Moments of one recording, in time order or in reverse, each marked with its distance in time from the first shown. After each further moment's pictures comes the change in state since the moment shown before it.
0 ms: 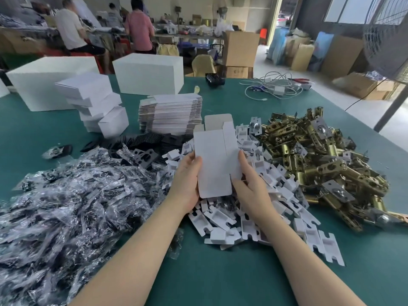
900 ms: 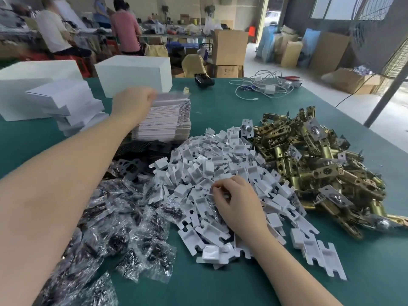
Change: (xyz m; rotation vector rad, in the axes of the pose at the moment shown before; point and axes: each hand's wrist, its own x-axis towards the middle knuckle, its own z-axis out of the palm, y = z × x) left_hand 0.164 0.159 -0.034 1.829 0.218 0.750; right_hand 0.003 0.000 0.012 -0.507 0.143 -0.139
